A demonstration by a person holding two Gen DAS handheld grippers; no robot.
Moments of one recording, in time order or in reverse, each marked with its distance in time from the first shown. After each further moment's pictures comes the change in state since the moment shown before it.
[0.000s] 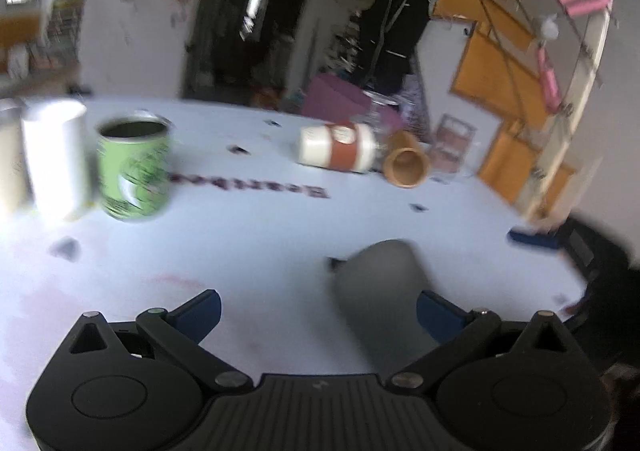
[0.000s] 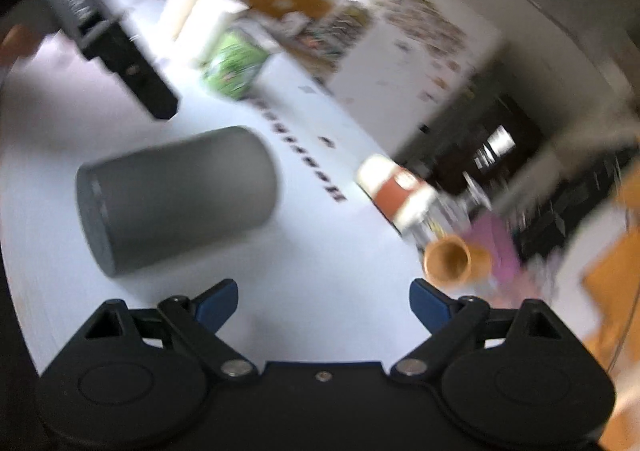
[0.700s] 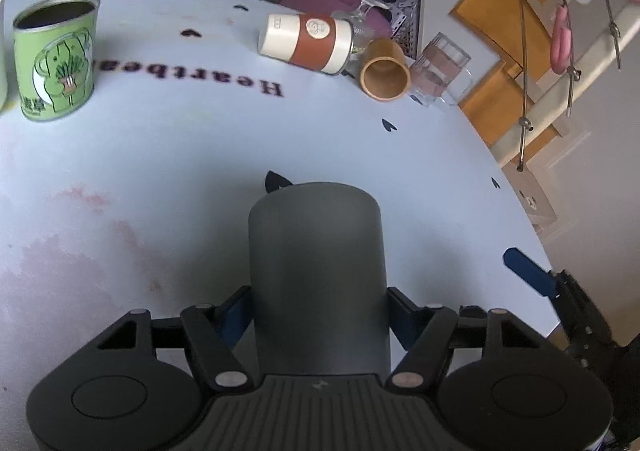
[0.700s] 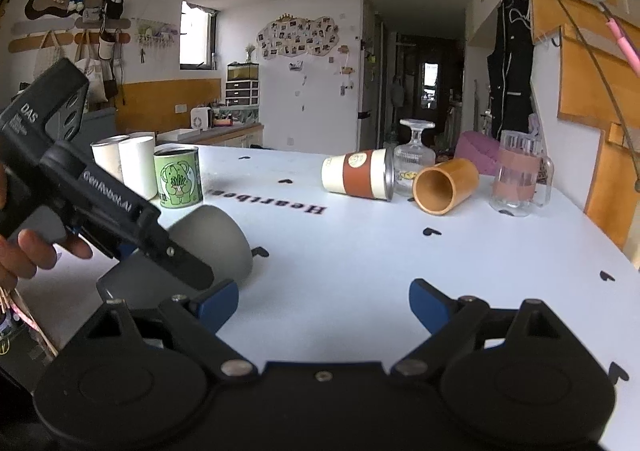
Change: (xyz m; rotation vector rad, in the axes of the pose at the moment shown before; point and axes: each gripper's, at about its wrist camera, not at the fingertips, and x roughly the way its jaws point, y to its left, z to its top) left arm 0.052 -0.013 0.008 -0.099 0.313 -0.084; right arm -0.032 -0.014 -0.040 0.616 -0.138 0.030
